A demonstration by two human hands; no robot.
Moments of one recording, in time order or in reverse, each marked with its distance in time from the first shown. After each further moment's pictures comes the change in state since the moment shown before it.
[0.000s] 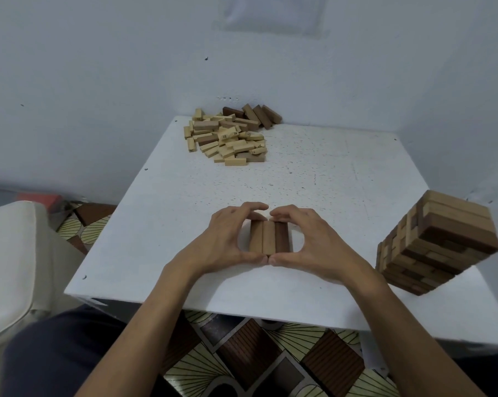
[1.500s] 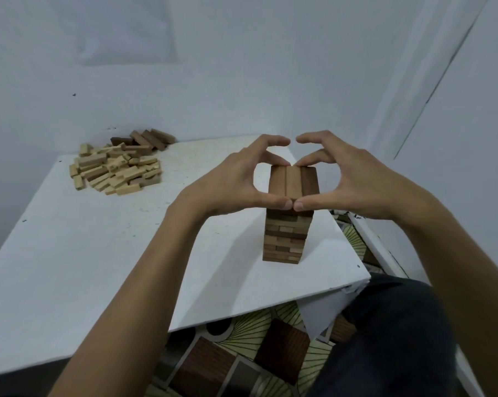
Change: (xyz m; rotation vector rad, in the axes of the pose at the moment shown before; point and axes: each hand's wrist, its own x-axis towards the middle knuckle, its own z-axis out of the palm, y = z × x) left_hand 0.091 0.216 0.014 -0.077 -0.160 0.373; right_hand -0.135 0.004 -0.201 -0.212 0.279 0.200
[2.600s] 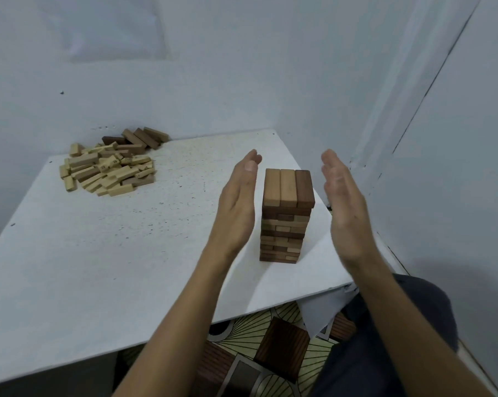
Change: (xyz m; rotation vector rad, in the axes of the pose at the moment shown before) left_hand -0.009 -0.013 0.074 -0.563 0.473 -0.144; right_hand -0.024 0.005 0.081 0.702 0.481 0.165
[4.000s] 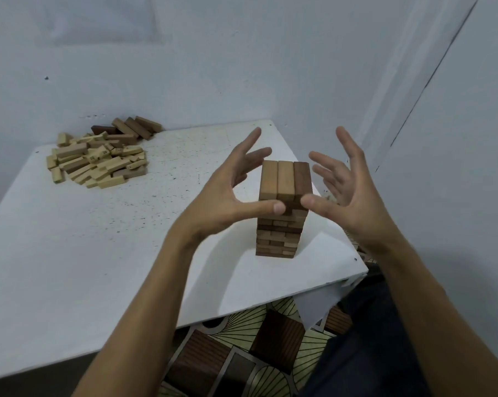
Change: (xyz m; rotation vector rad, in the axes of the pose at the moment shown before) left_hand 0.016 0.000 -0.034 0.128 -0.393 0.090; right_hand 0.017 0.012 -0.033 -0.023 -0.281 -0.056
